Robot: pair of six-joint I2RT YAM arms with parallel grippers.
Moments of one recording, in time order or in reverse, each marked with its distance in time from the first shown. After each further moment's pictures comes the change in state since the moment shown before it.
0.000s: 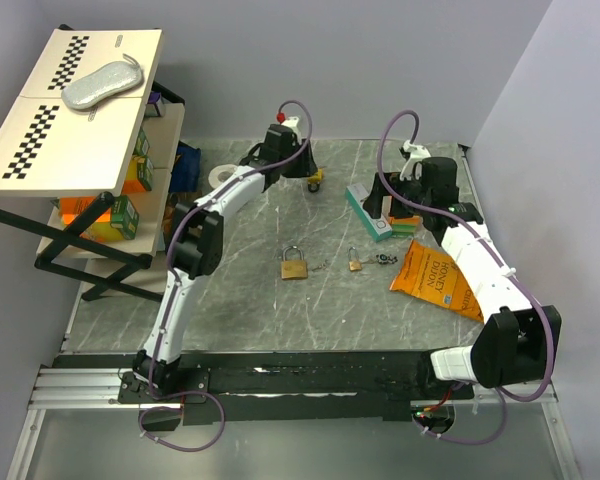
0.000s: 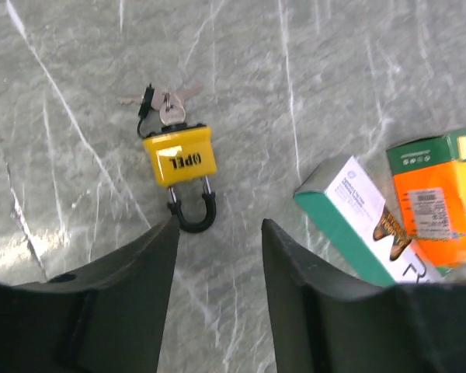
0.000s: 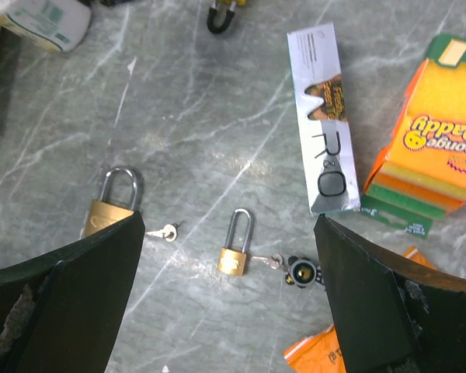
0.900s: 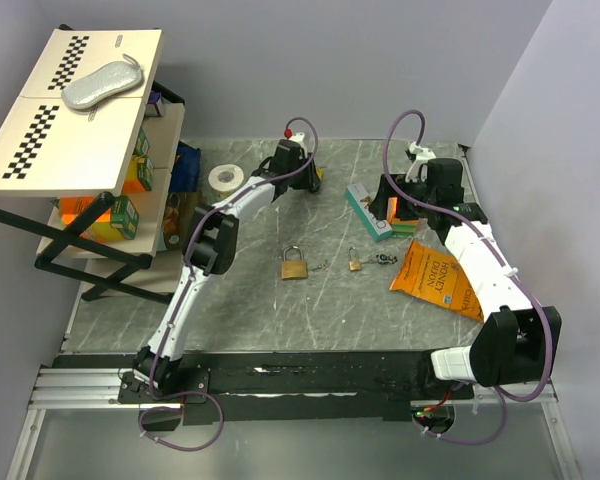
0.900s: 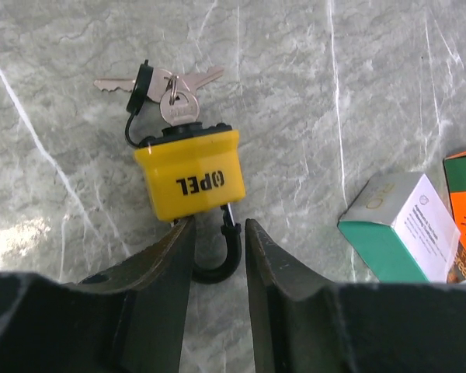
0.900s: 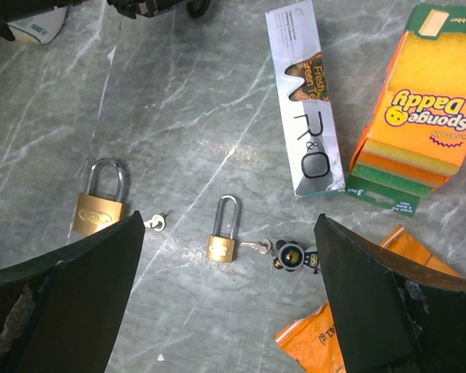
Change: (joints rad) left arm -0.004 0.223 0.137 0.066 0.021 -0.046; right arm -0.040 0.002 0.000 -0.045 -0.004 -0.007
